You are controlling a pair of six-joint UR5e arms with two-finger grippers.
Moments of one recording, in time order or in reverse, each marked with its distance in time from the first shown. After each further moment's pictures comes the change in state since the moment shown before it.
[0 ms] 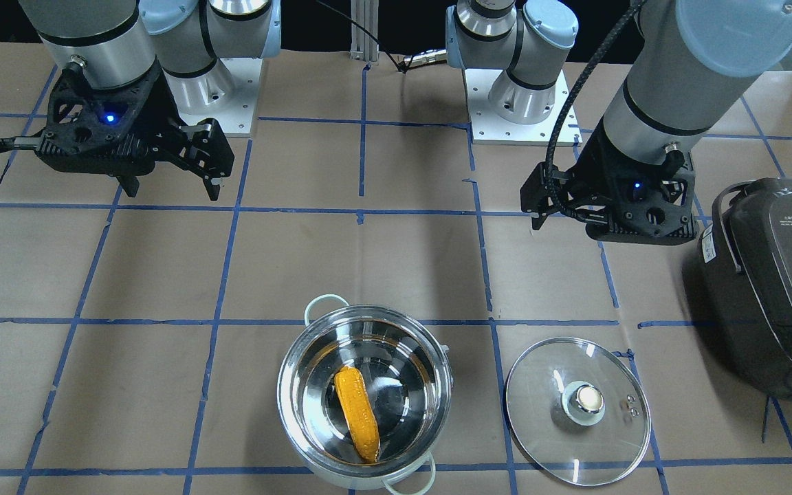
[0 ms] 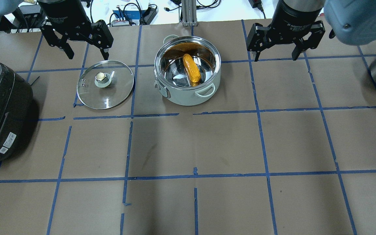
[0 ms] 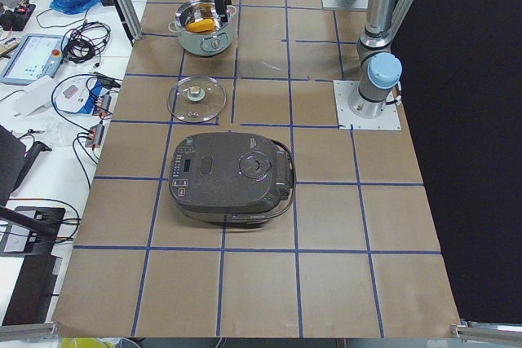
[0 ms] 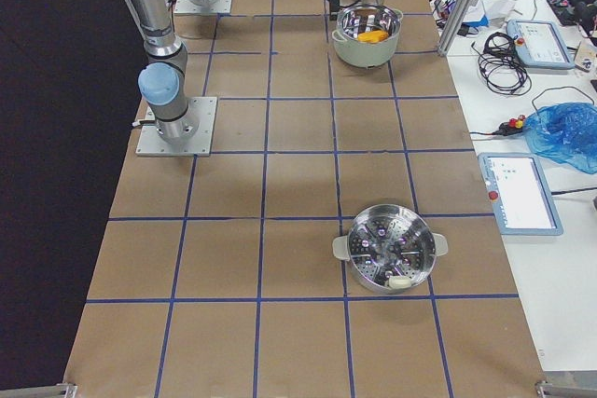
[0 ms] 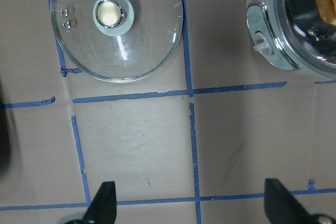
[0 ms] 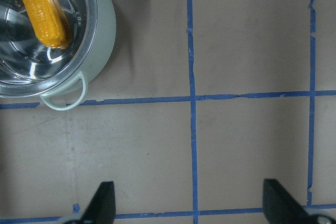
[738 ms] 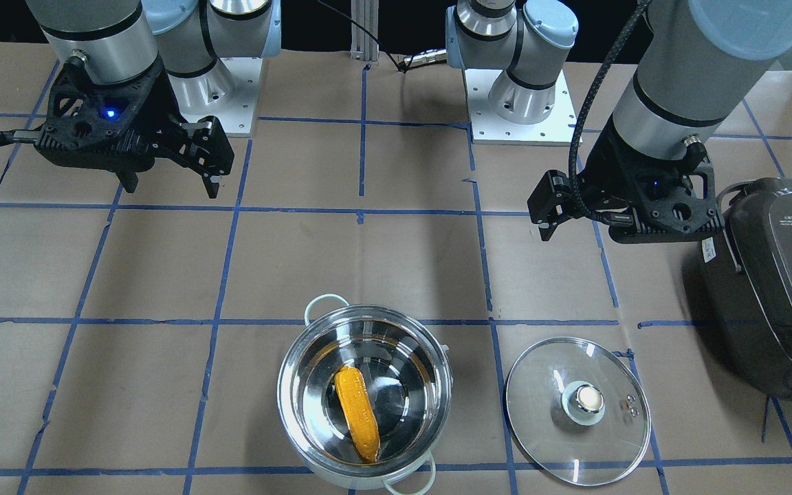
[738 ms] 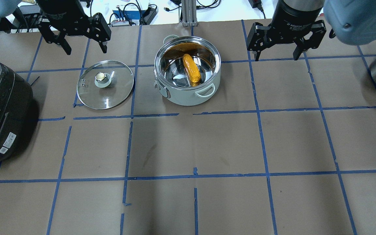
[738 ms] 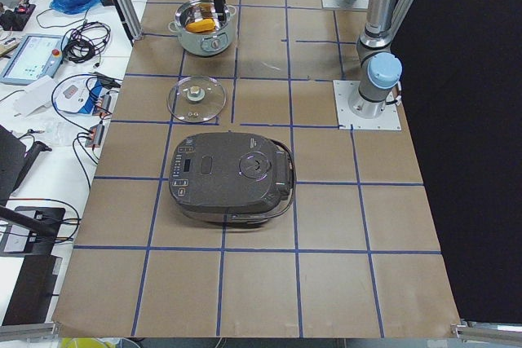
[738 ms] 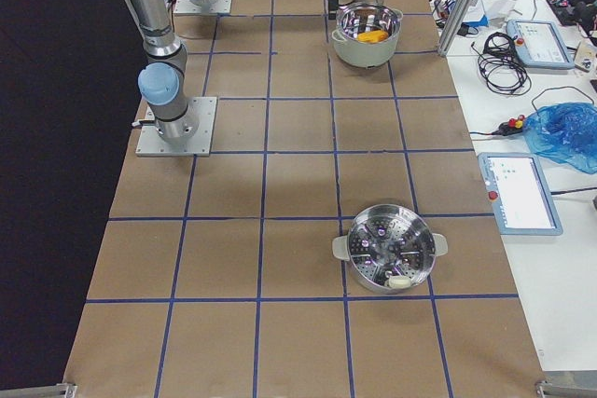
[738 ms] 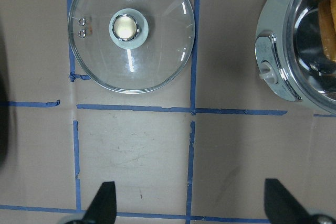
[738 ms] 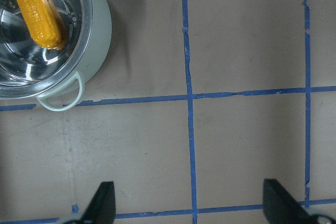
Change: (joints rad) left arm 0.008 0.006 -0.006 0.053 0.001 -0.100; right arm 0.006 -0.001 0.000 0.006 -0.012 0.019
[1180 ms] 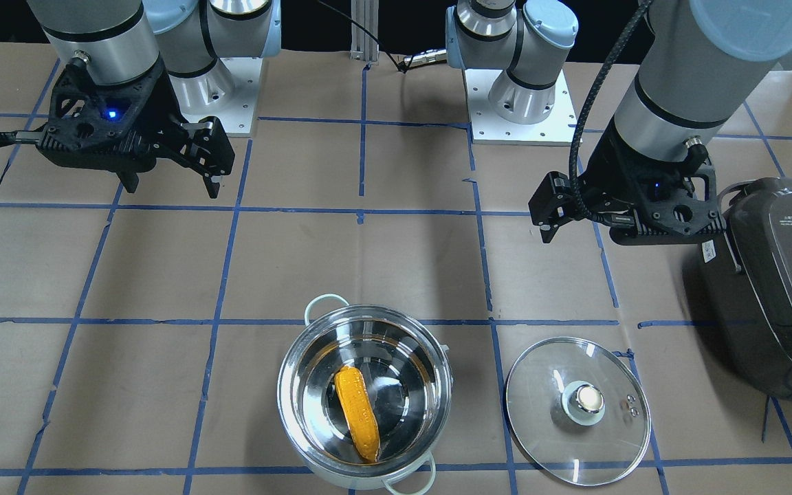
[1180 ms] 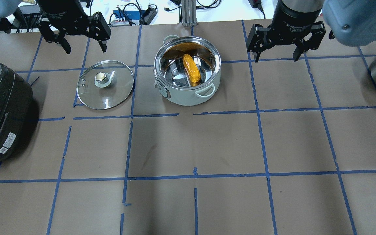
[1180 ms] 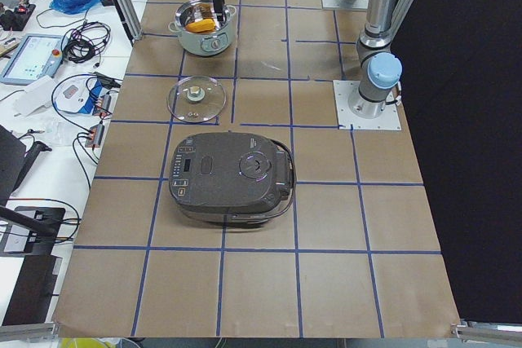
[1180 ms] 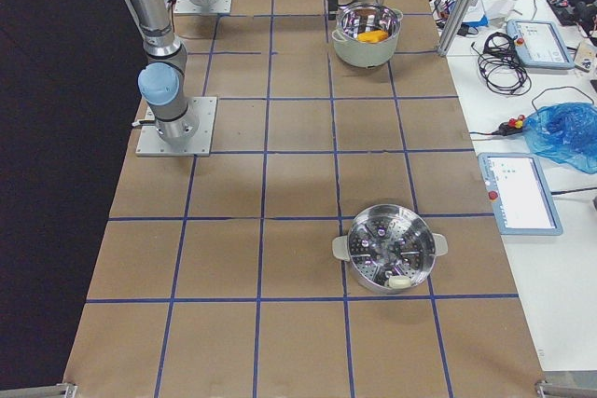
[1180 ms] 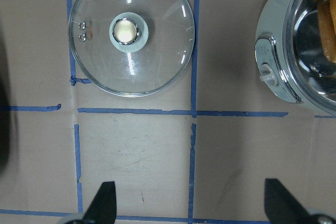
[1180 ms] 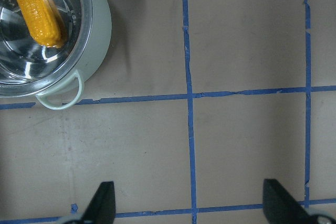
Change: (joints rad) left arm 0.002 -0.002 0.000 0.010 0.001 0.016; right arm 0.001 0.000 0.003 0.000 0.000 -0.002
